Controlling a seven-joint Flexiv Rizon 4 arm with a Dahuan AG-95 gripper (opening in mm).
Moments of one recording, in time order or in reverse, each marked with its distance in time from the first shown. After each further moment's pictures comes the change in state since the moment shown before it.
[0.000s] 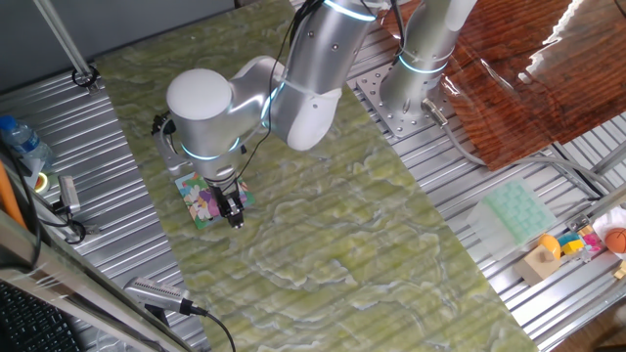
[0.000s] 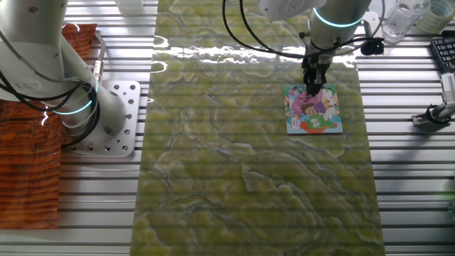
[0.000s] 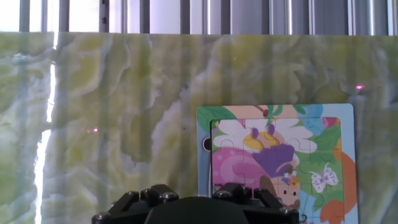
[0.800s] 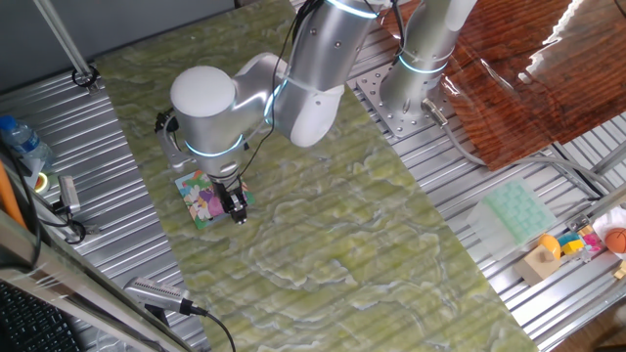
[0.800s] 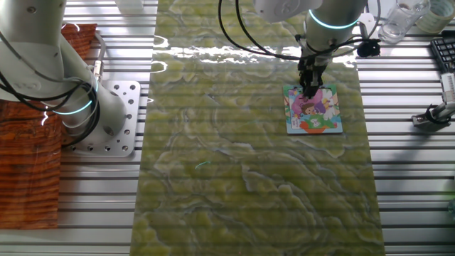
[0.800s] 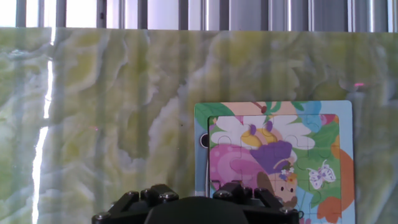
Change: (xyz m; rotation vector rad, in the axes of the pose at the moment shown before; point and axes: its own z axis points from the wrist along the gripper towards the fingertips) arm 0.010 -0.006 0.000 0.012 0.007 -0.012
